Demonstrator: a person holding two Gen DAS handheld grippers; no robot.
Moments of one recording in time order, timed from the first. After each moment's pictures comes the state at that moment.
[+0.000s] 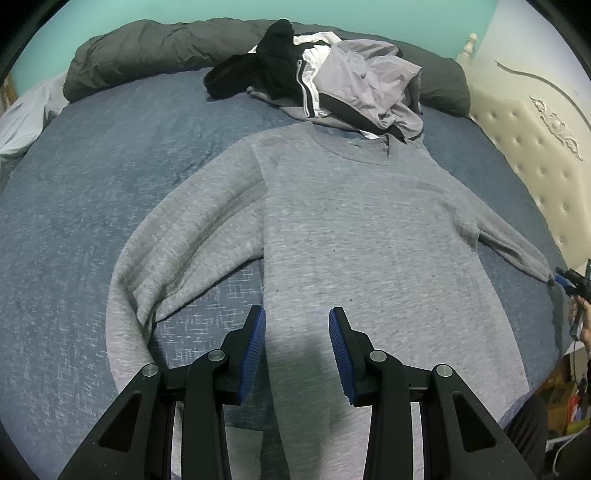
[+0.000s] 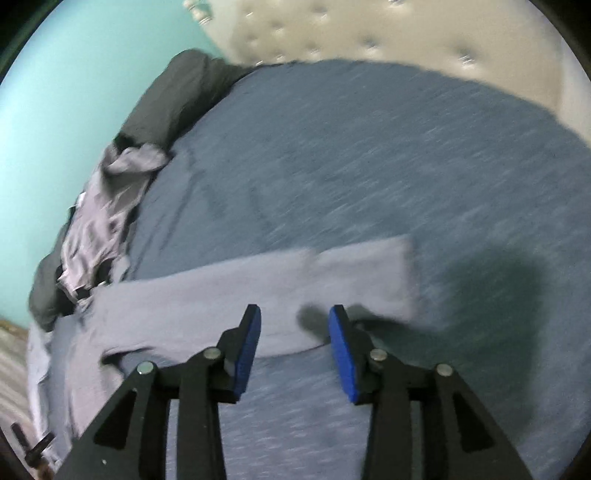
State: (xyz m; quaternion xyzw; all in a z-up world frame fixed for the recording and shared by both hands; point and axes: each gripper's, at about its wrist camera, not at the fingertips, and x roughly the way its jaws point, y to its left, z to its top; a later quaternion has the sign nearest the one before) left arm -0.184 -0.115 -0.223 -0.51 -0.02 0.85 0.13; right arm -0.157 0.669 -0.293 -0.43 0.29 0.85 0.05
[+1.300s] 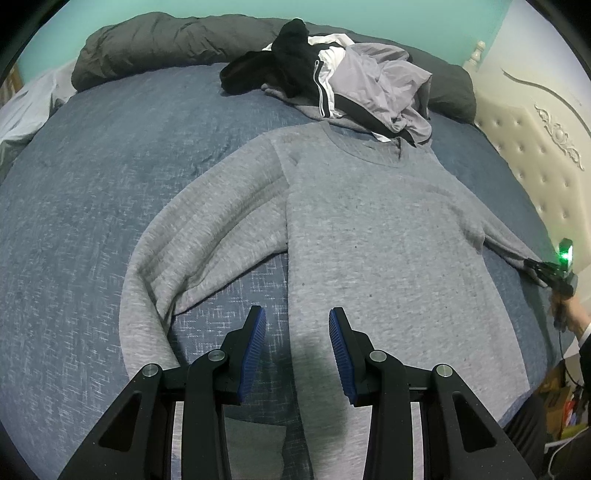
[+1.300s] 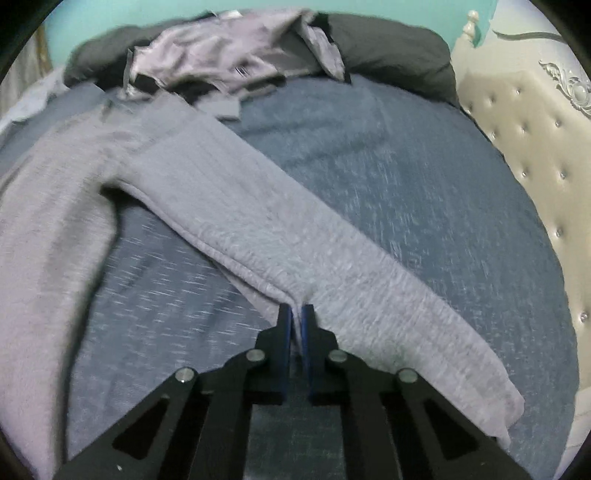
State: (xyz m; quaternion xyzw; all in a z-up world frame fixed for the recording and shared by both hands) left arm -0.180 -0.148 -0.228 -0.51 -0.04 0.85 0.12; right arm -0.218 0.462 -0.289 -0.47 -0.13 0.87 -0.10
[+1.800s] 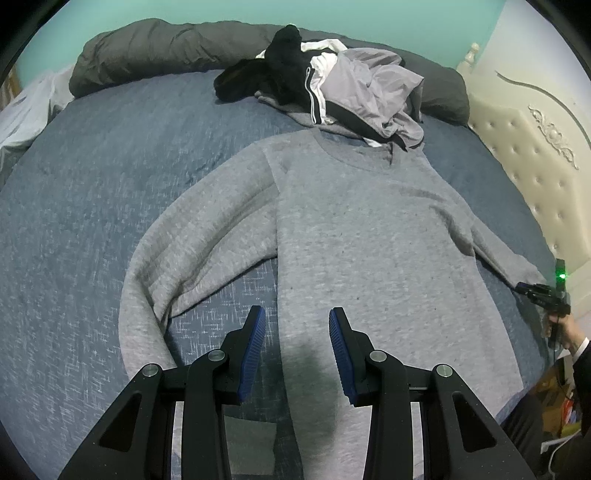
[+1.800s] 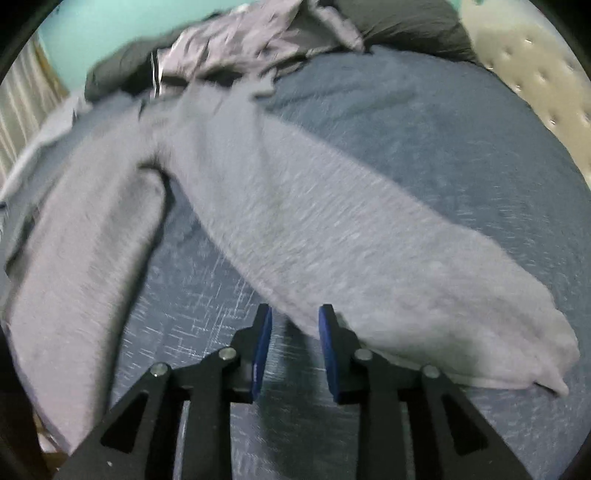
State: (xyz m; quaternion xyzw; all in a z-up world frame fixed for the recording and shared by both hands) left arm -0.177 -0.142 -0.214 -0.50 -0.04 0.86 0.13; right arm -0.180 0.485 -0.301 -0.51 -0.03 0.85 -0.16
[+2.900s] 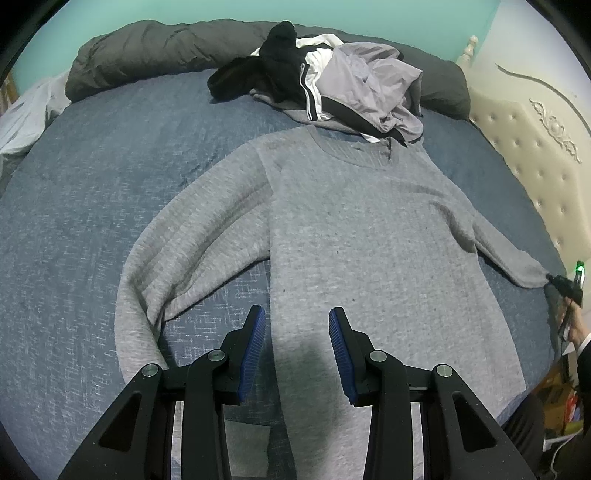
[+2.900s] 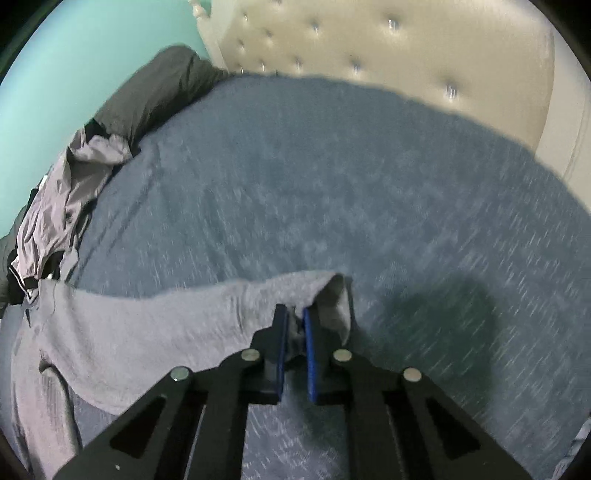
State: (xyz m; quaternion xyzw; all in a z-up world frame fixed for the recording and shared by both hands) left arm -0.181 -0.128 -0.217 -0.51 -0.03 0.85 0.13; right arm -0.164 0.689 -0.282 -0.41 0.19 0.88 0.15
